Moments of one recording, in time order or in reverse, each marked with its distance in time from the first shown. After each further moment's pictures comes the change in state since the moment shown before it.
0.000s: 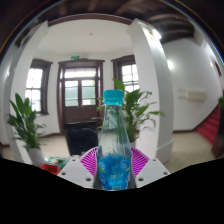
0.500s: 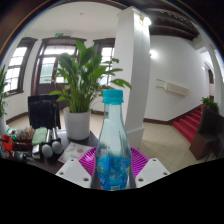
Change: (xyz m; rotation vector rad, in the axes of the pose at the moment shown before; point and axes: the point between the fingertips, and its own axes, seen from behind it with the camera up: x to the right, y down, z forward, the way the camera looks) arm 0.216 0.176 0.087 -0.175 0.290 -0.102
